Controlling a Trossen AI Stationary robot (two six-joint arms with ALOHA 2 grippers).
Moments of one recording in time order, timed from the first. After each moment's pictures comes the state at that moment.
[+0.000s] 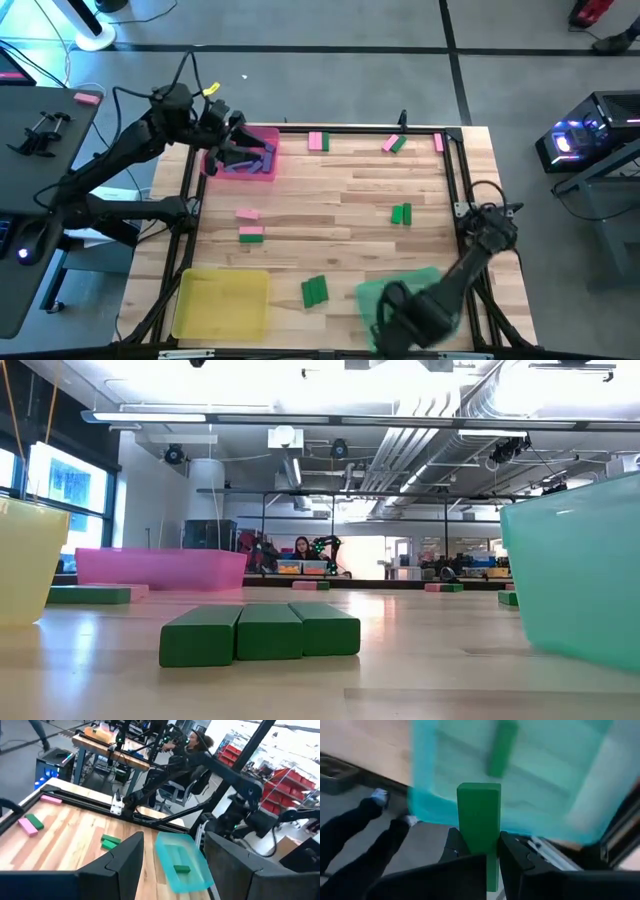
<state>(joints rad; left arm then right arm) 0.55 0.97 1.20 -0.44 0.71 -0.26 0.79 2.03 2.00 -1.48 -0.14 1.95</state>
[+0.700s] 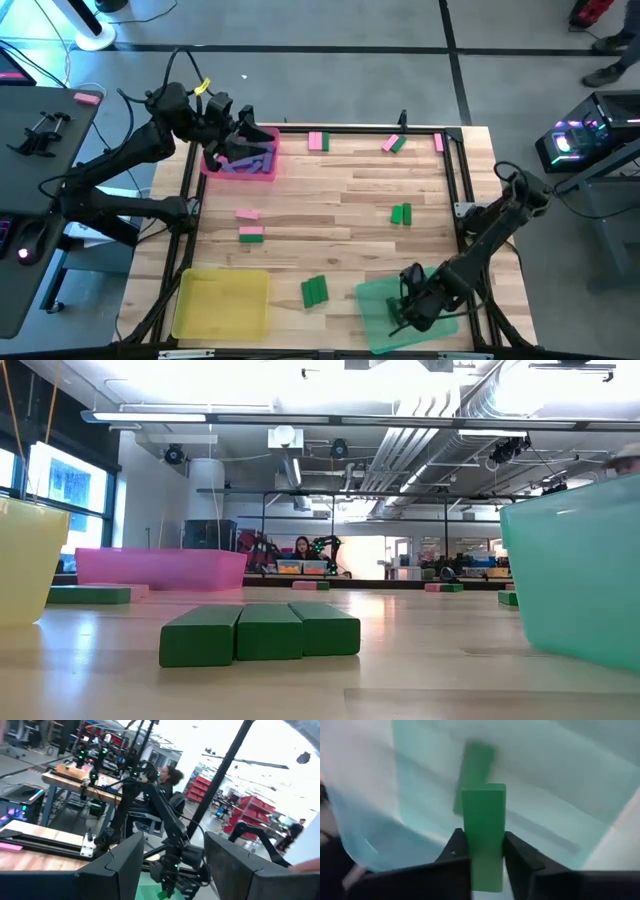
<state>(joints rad) 0.45 1.02 1.20 -0.08 0.68 -0.45 0.83 1.60 1.08 -0.75 -0.06 1.95</state>
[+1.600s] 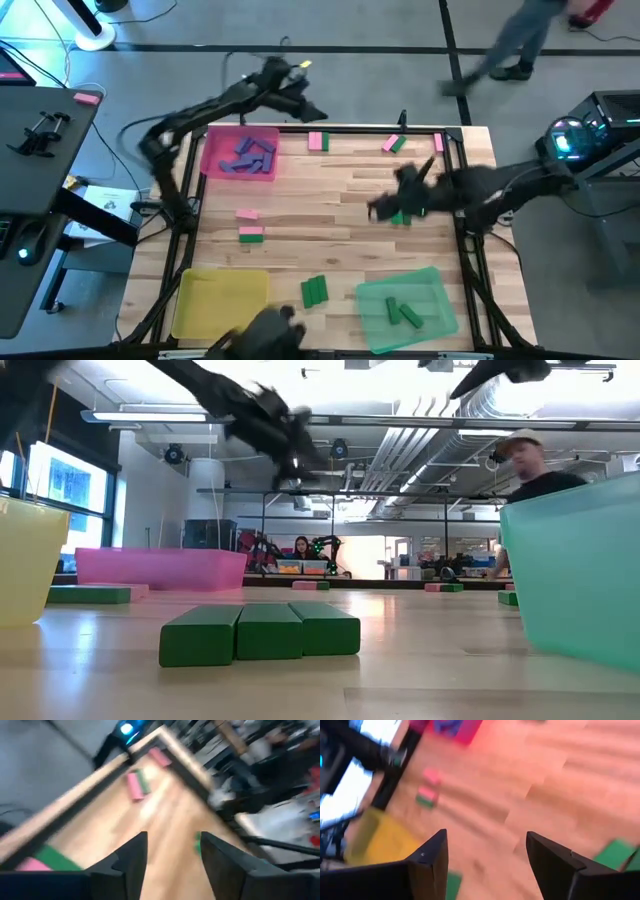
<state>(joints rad) 0.75 1.88 1.61 -0.38 0.60 -0.30 0.22 1.26 1.33 -0.99 0.42 1.25</state>
